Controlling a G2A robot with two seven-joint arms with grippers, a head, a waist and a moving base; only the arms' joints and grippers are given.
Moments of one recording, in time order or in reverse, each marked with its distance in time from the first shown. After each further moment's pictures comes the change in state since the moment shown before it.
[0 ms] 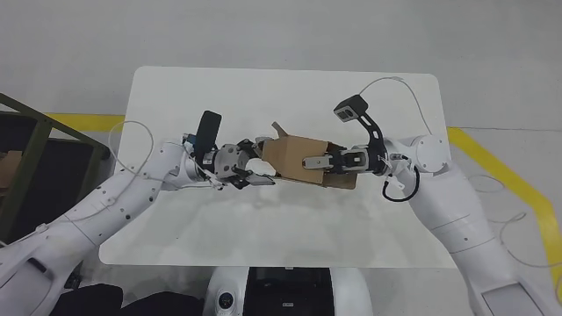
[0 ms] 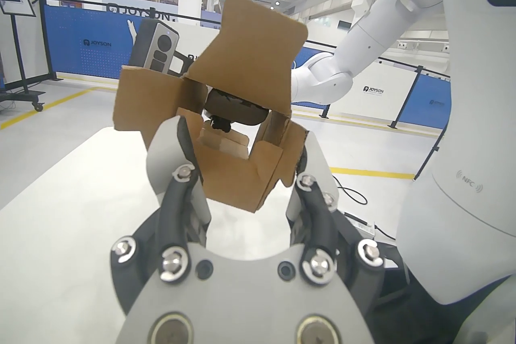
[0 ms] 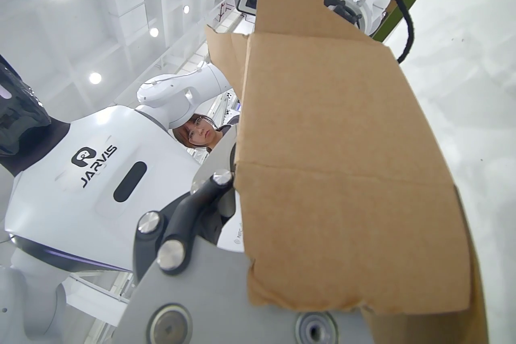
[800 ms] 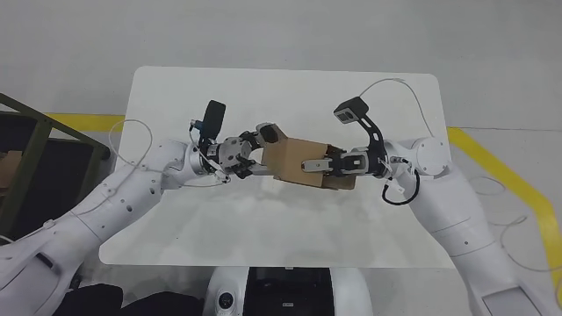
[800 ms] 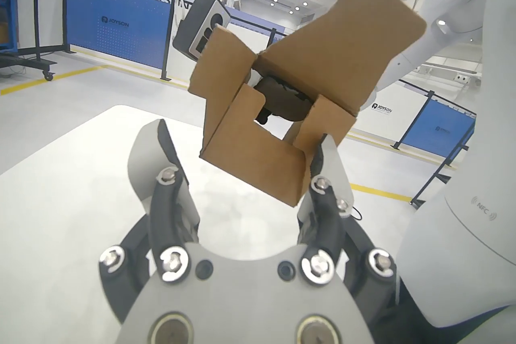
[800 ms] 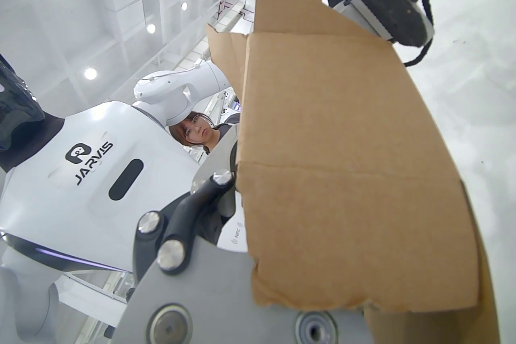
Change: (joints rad) left arm -0.025 -0.033 0.025 0.056 -0.262 0.000 -0.216; right arm -0.024 0.001 0.016 -0.037 -0.025 -0.007 -0.011
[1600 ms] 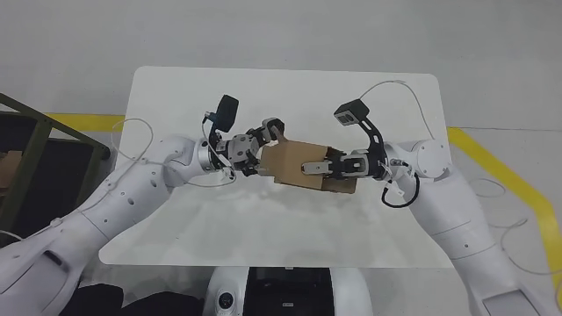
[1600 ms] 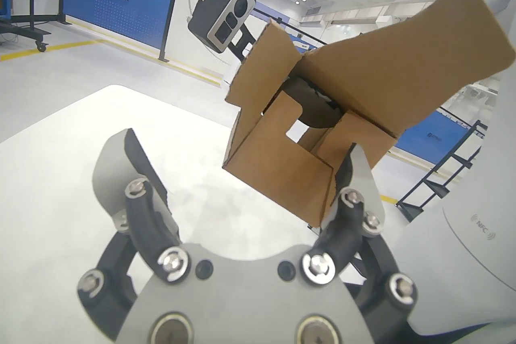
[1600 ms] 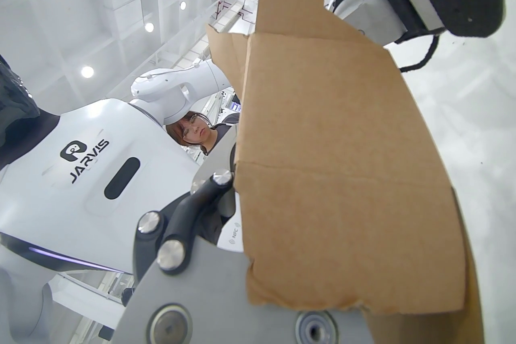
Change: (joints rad) left arm 0.004 -0.039 -0.039 -0.007 -0.194 0.000 -0.275; right arm -0.018 0.001 0.010 -0.021 -0.014 -0.009 -0.005
